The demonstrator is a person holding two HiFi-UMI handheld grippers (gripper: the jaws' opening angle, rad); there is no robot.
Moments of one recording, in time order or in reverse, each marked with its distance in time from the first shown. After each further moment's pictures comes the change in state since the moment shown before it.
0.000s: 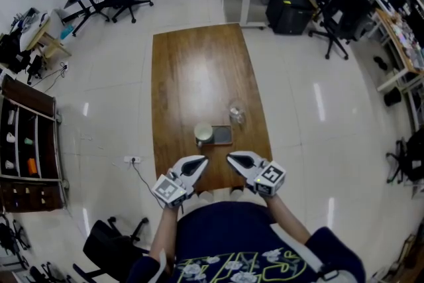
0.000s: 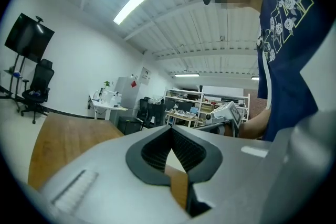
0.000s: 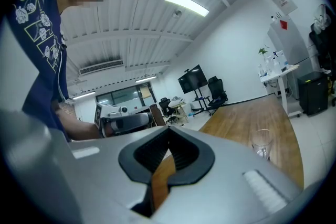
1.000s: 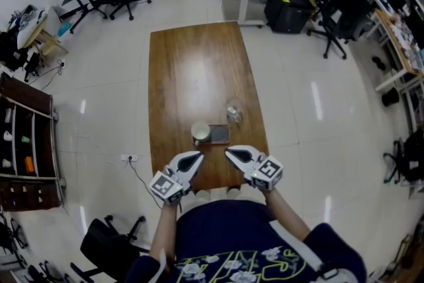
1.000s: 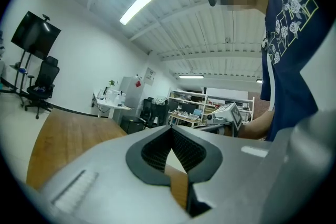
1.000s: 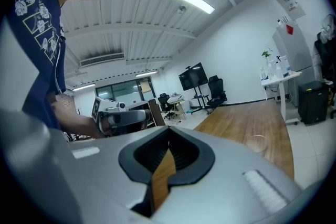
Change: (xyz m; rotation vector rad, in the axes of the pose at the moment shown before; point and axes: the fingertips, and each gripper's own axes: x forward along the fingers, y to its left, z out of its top) left arm 0.005 0.016 -0.004 -0.046 -0.006 0.040; right arm -0.001 -0.029 -0.022 -0.070 0.071 -0.020
